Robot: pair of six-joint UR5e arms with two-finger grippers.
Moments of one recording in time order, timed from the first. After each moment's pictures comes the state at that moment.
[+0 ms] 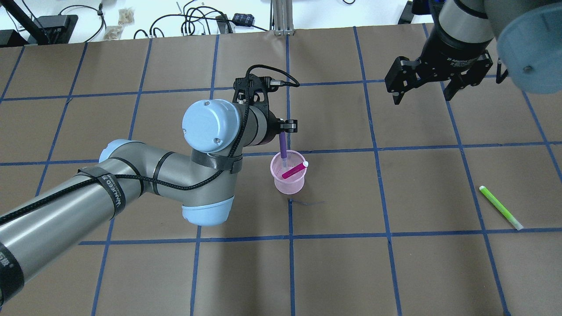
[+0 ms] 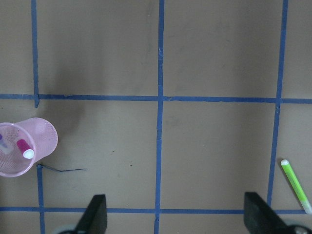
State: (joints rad) left arm -1.90 -1.82 -2.03 -0.30 1.44 -0.24; right arm 1.55 -1.59 1.61 -1.63 -1.58 -0.05
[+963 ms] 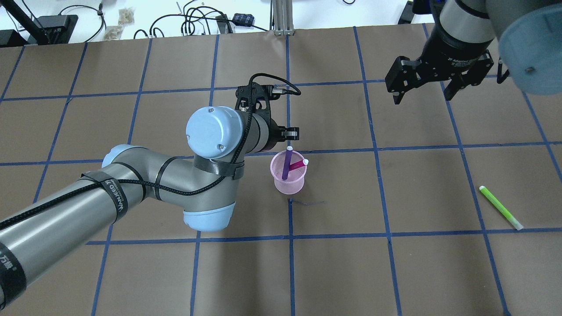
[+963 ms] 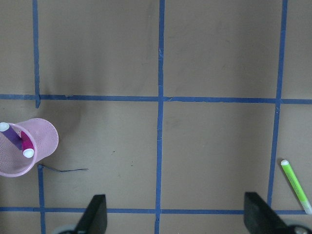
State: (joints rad) left arm -1.91 -1.82 -2.05 -0.30 1.44 -0.25; right arm 1.55 -1.59 1.61 -1.63 -1.57 -0.05
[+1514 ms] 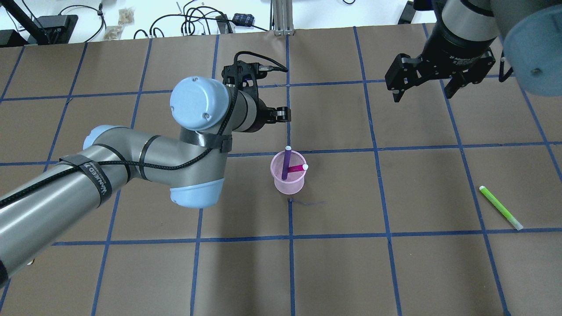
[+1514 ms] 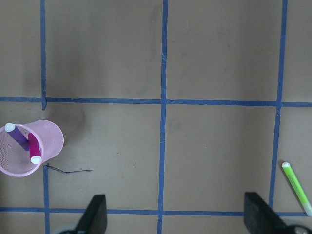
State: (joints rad) left arm -1.83 -1.79 -1.90 -0.55 1.44 -0.24; right arm 1.56 -1.61 1.60 -1.63 -1.56 -0.05
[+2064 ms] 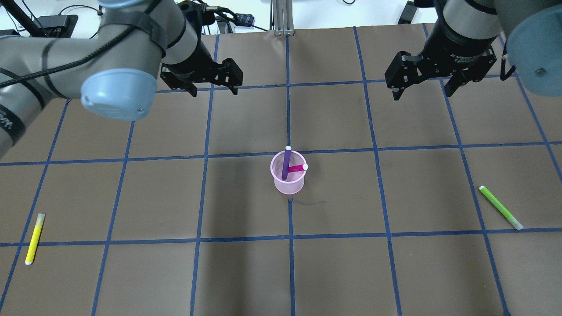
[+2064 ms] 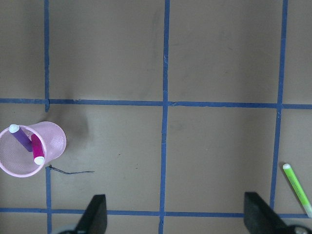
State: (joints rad) left arm -1.66 -1.71 -1.61 -1.24 1.51 -0.01; right arm 1.56 -1.61 1.60 -1.63 -1.56 -0.05
